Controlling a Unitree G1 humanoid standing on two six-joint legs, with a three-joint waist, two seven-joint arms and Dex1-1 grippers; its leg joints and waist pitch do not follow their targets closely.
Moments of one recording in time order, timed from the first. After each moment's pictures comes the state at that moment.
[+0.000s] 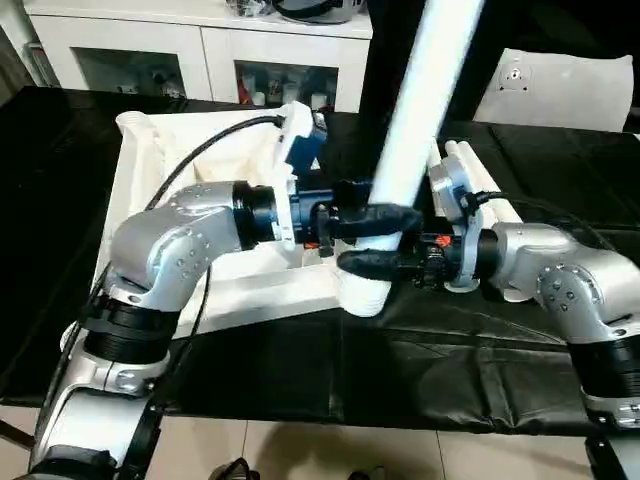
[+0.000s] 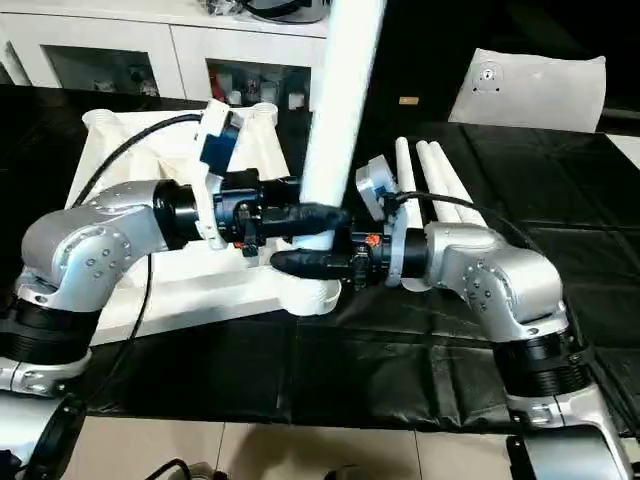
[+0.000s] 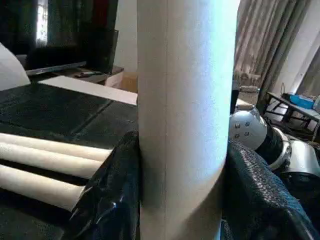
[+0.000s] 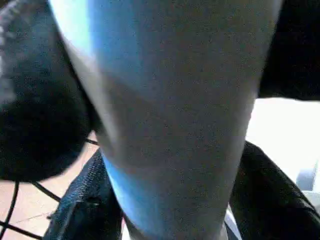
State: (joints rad) left arm -0.71 0.31 -0.13 -0.05 -0.67 0.77 -0.98; right arm -0.56 -0.48 0.12 -0.01 0.67 0.77 1.12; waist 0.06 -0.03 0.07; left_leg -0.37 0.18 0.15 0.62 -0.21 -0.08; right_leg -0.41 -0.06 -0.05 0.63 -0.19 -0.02
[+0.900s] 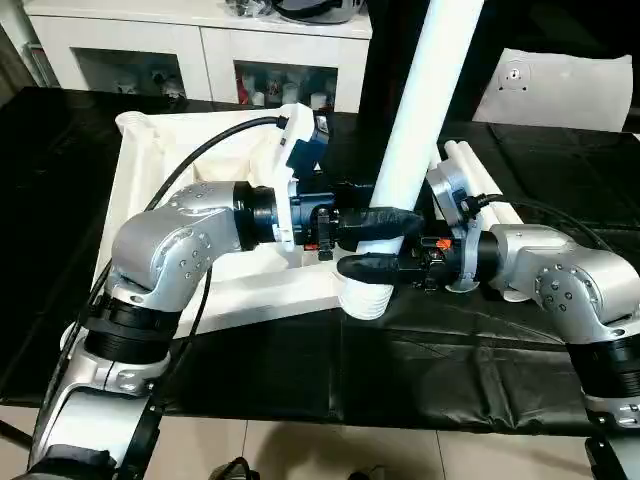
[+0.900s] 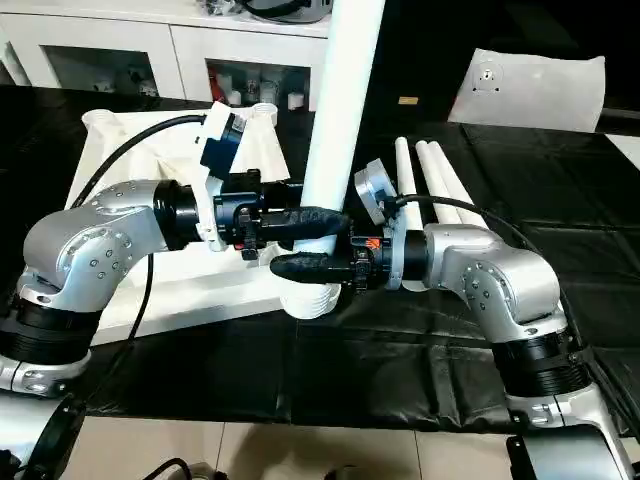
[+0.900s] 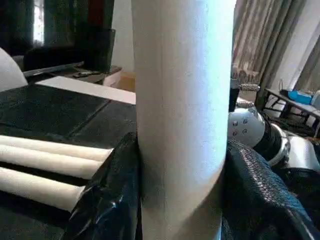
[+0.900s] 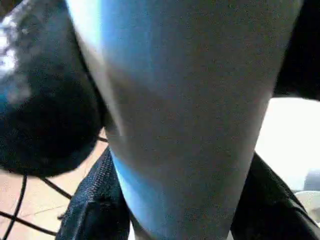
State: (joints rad) left arm -0.72 0.29 -0.12 -0.04 -0.67 0.77 -0.97; right arm -0.56 -0.47 0.11 -0.01 0.67 0.77 1.14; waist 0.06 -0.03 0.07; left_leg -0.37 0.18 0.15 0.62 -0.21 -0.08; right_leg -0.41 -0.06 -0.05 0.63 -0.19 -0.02
